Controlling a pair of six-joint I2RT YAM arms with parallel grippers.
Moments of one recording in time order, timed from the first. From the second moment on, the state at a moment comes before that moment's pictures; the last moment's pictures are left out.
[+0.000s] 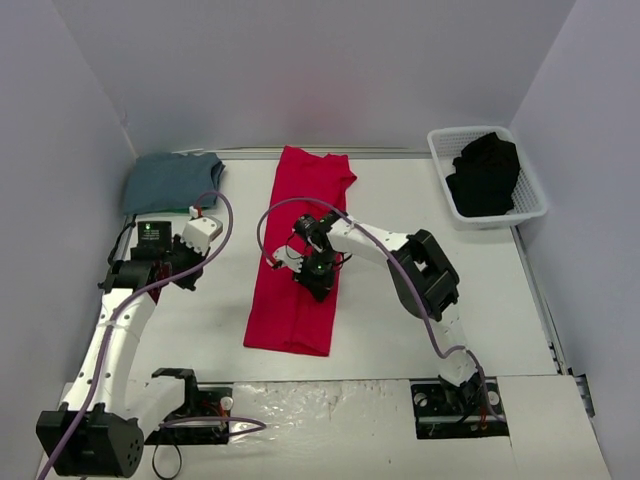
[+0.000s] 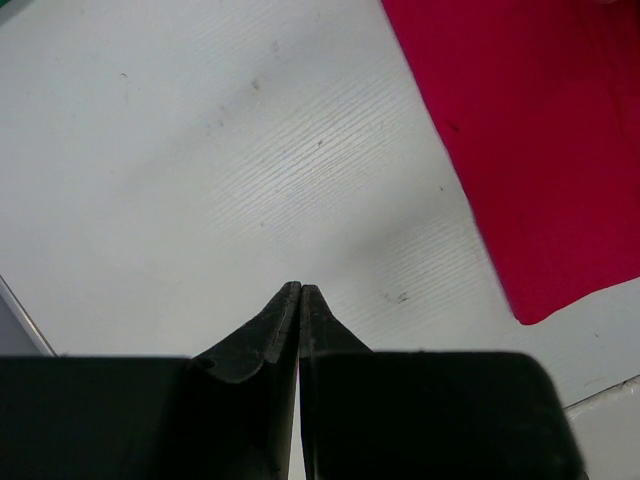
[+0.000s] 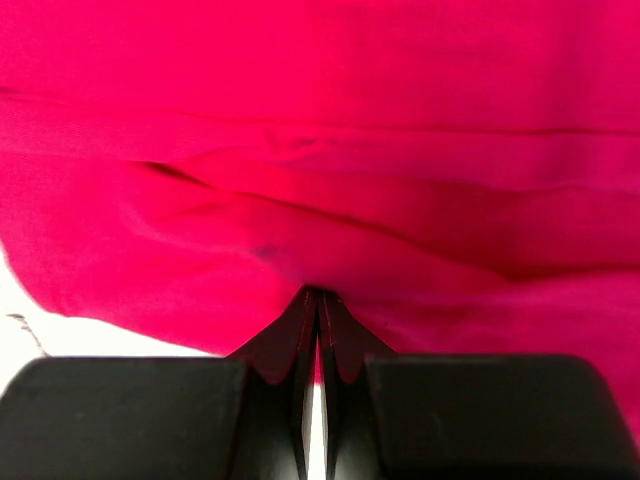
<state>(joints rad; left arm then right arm) -0.03 0.98 0.94 -0.83 0.27 0.46 0.76 2.16 1.63 -0.97 -0.43 -0.62</state>
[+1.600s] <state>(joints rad) -0.03 1.04 0.94 -0.80 0.29 0.46 0.54 2.27 1.80 -0.98 -0.40 -0.59</state>
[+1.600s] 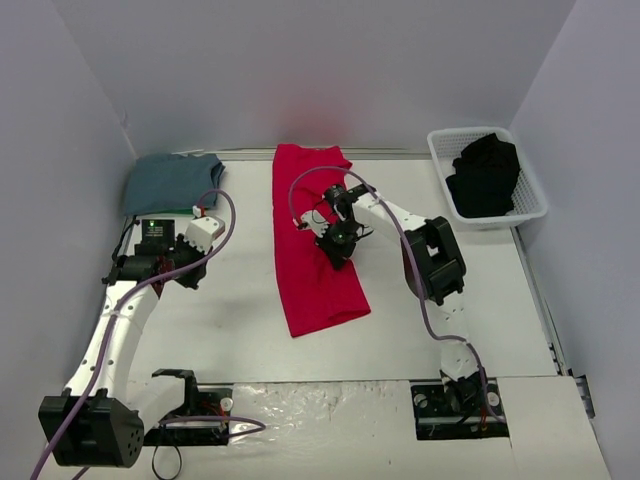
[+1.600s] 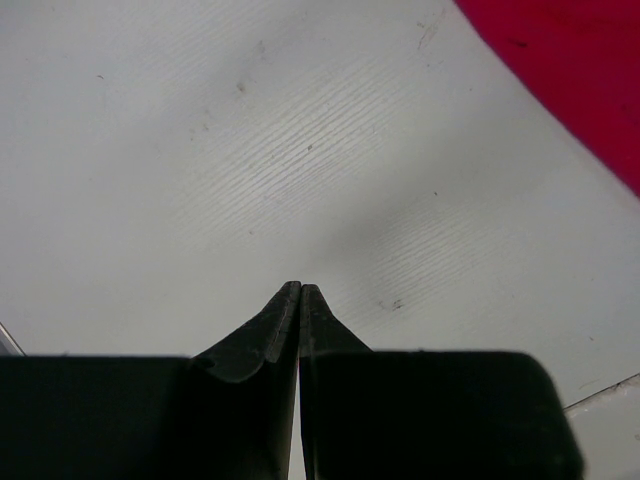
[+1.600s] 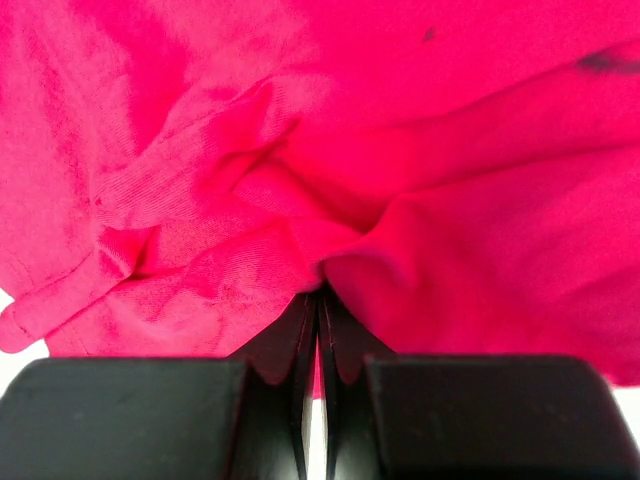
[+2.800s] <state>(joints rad) -0.02 0.97 0.92 -0.78 0.34 0.45 -0.06 1.38 1.35 -0.87 -0.50 -0.44</state>
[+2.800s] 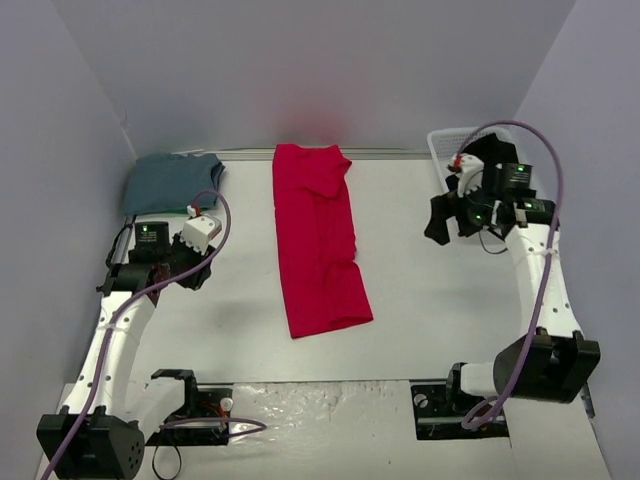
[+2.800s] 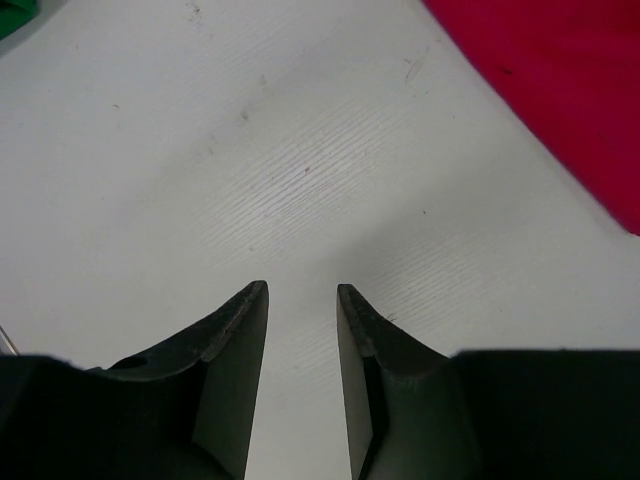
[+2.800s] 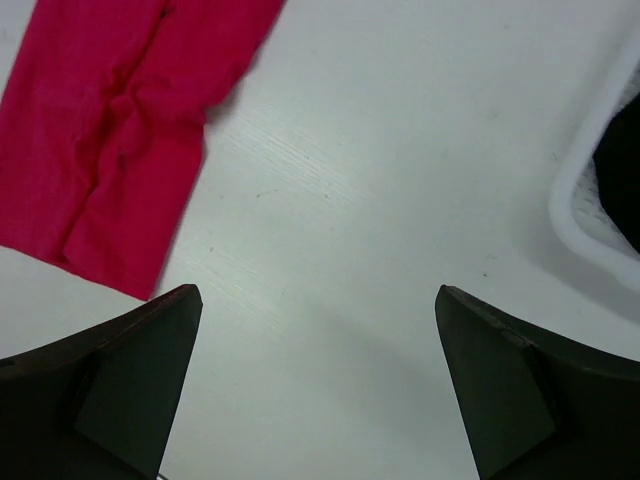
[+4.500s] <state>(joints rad) -0.01 1.00 0.90 -0.77 0.38 0.48 -0.25 1.15 0.88 -0.51 -0.65 -0.26</state>
